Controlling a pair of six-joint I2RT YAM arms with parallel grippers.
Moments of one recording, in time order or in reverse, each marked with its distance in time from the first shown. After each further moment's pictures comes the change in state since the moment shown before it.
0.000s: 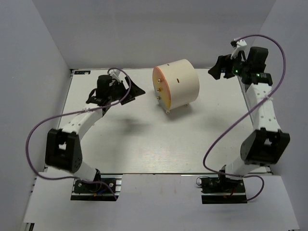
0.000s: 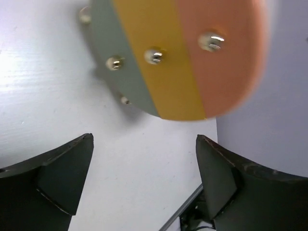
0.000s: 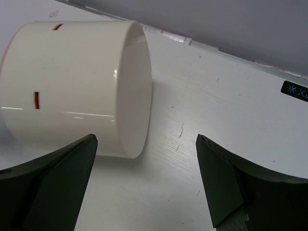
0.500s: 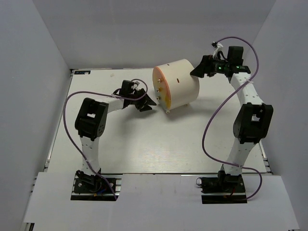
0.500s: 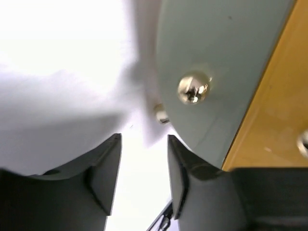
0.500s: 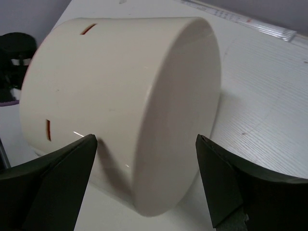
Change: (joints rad) left arm -0.096 0.564 0.251 0.048 0.111 -0.164; right arm 0.111 0.299 0.113 0.092 -0.260 0.149
